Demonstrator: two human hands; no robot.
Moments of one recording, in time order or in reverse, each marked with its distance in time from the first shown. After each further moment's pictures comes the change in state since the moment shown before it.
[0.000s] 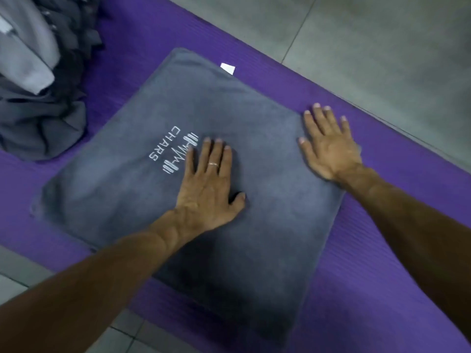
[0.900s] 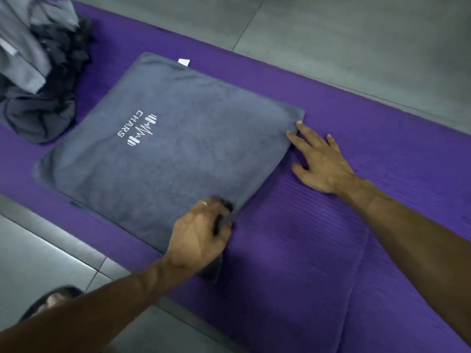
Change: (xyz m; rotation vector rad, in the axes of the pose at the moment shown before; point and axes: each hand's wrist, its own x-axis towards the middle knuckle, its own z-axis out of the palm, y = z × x) left_hand -0.119 0.148 0.011 -0.412 0.048 -0.160; right_hand -0.136 0.088 0.034 0.288 -0.019 -0.144
